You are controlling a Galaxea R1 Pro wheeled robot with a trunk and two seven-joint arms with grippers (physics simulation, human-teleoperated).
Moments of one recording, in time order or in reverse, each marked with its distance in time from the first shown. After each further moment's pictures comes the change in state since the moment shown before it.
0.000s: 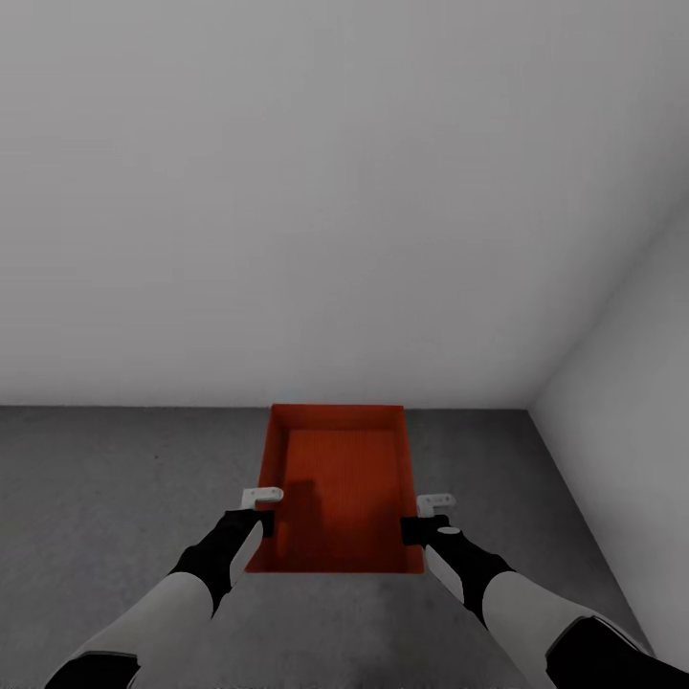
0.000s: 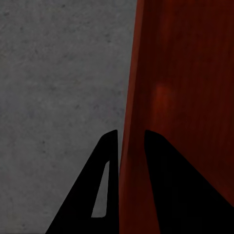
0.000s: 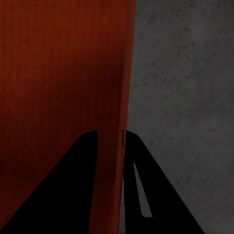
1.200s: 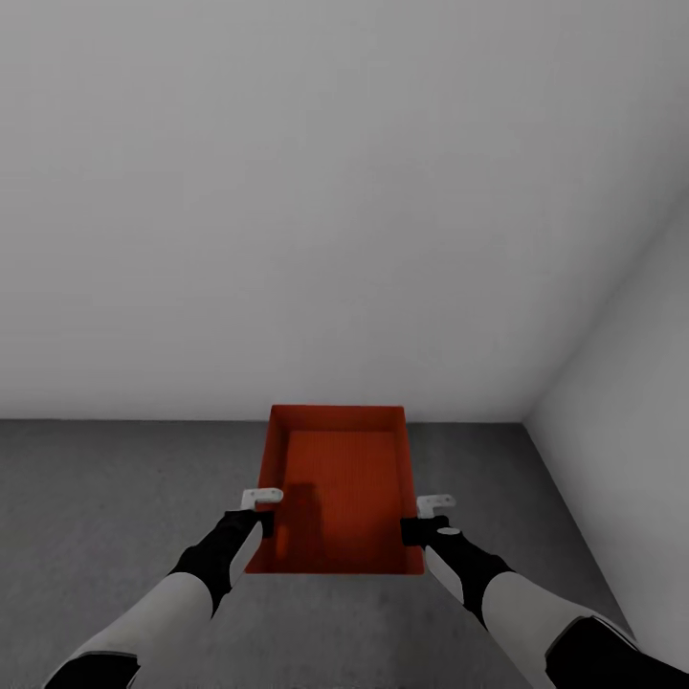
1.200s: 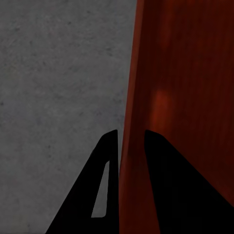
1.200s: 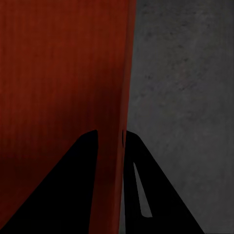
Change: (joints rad) left arm 0.000 0.001 0.001 0.005 -0.001 0.000 -0.002; right arm 0.000 0.002 -0.002 0.005 0.002 0.000 0.001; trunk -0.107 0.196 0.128
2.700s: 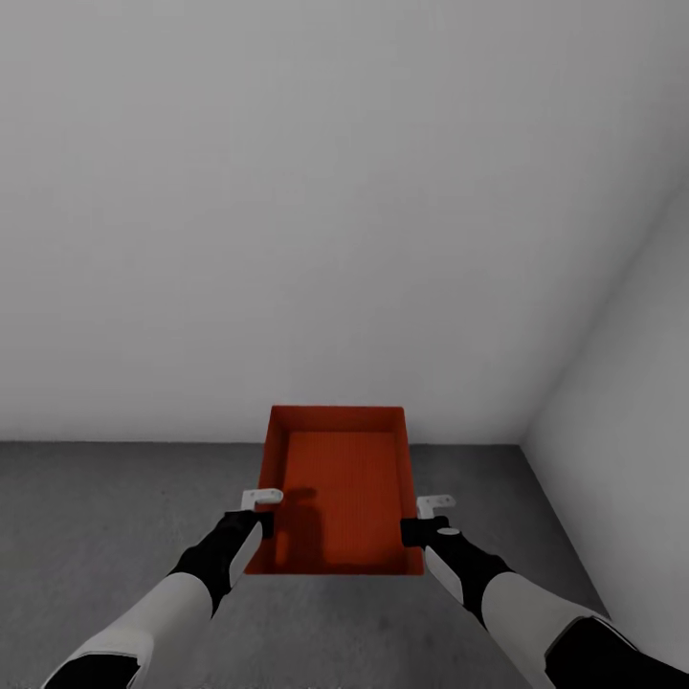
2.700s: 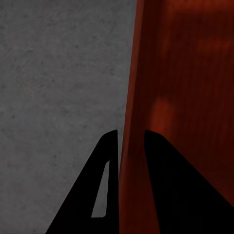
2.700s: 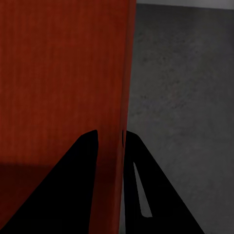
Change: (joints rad) left arm 0.000 0.000 -0.001 0.002 0.001 0.000 0.000; right arm 0.000 0.001 0.001 0.002 0.000 0.000 0.000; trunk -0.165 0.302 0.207
